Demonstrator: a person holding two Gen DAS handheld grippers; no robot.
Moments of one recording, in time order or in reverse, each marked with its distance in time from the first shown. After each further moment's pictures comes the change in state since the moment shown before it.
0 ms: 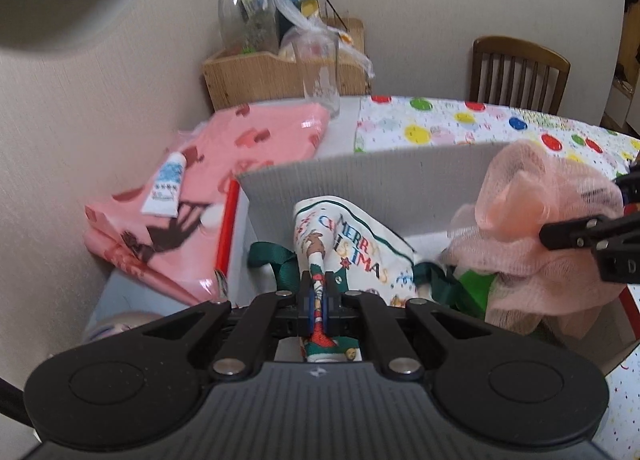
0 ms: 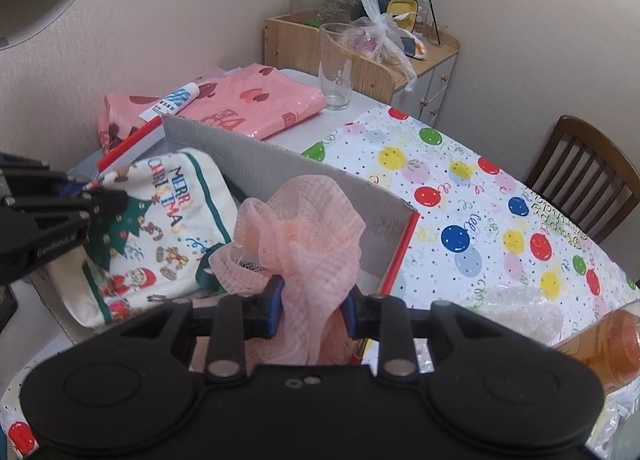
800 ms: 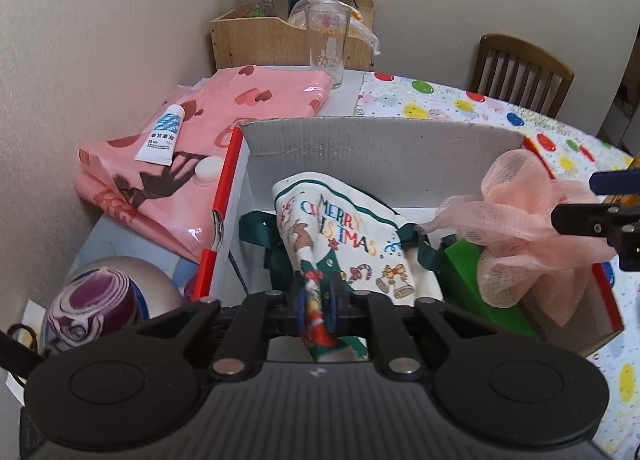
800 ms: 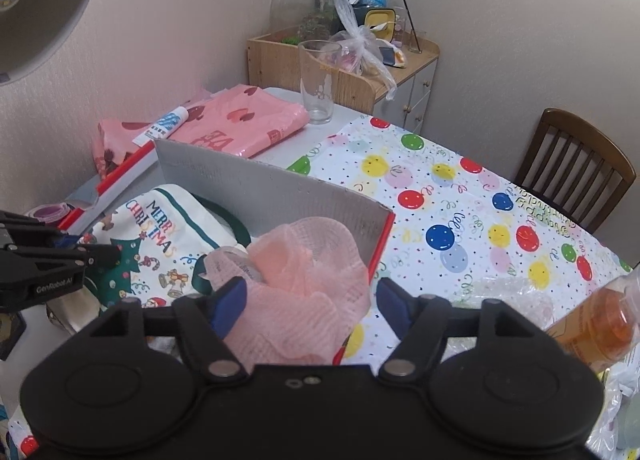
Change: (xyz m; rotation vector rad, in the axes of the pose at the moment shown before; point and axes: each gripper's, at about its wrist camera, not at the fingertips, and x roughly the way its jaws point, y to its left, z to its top) left arm -0.009 0.010 -0.013 -0.112 0.069 -0.061; right arm -0.017 -0.013 -0.005 0.075 -0.052 -0.008
